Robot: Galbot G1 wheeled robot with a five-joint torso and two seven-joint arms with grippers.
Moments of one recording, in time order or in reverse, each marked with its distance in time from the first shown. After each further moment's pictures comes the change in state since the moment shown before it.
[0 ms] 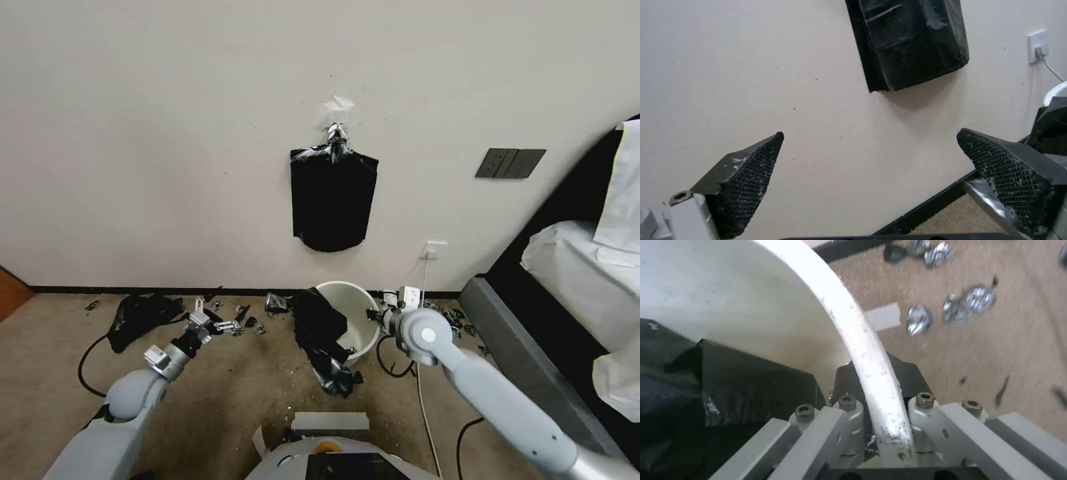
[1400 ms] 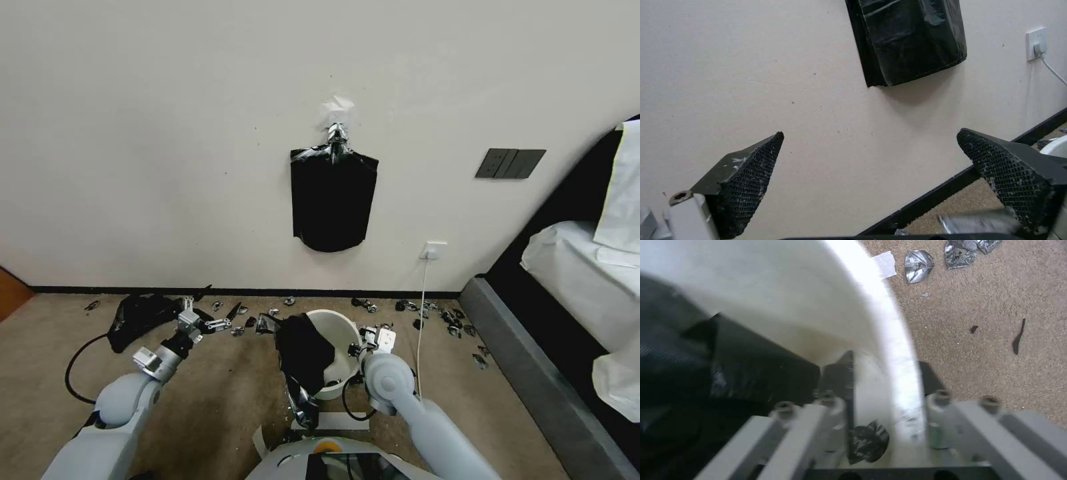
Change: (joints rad) left arm 0.028 -0.015 -0.011 -0.011 0.009 -0.001 0.005; right arm -0.099 0.154 -0.107 -0.092 -0.266 0.028 0.016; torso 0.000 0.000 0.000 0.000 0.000
